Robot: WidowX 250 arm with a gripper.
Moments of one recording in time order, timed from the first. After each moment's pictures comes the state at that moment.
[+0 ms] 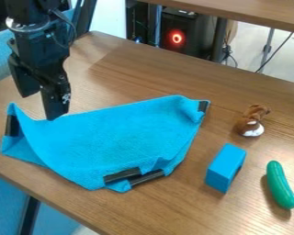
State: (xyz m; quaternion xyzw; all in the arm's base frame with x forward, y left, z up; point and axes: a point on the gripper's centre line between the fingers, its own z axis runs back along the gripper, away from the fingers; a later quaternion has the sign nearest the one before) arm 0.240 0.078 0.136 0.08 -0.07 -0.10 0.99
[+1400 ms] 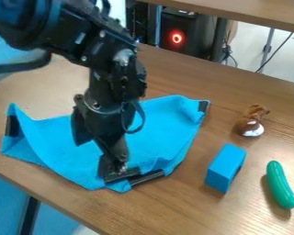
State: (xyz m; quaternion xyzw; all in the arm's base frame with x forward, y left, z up) arm 0.242 -0.006 0.080 0.14 -0.07 -0.18 0.97
